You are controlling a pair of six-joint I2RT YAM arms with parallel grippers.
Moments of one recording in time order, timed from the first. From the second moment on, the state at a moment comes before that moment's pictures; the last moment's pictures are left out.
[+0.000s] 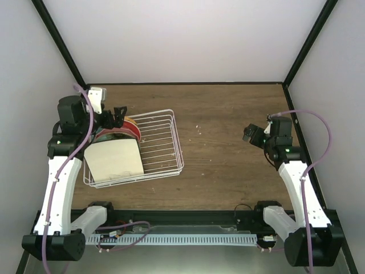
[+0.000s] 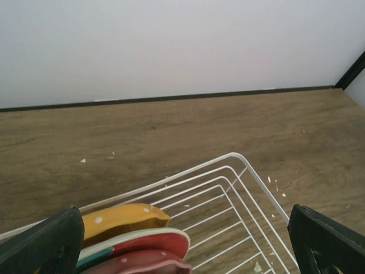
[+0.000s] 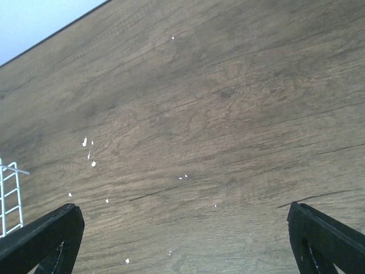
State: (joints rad) left arm -0.02 1.00 1.21 -0.64 0.32 -0.04; right arm 0.01 0.95 0.83 -0.61 -0.11 0.41
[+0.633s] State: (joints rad) left arm 0.08 1.12 1.34 -0.71 0.38 -0.12; right arm 0.23 1.16 1.11 -0.42 -0.45 0.17
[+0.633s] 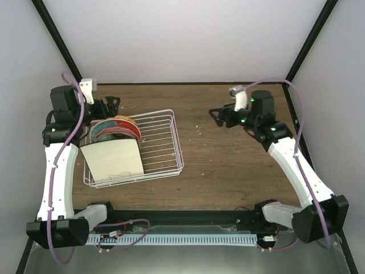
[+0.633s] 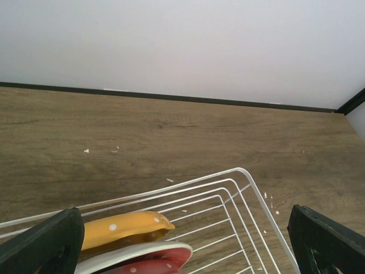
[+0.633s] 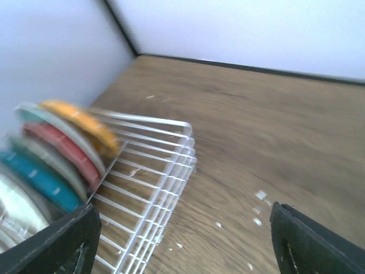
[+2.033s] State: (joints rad) left arm 0.11 1.12 1.35 -0.73 0.50 -0.15; right arm 0.86 1.94 1.52 0.04 -0.81 -0.18
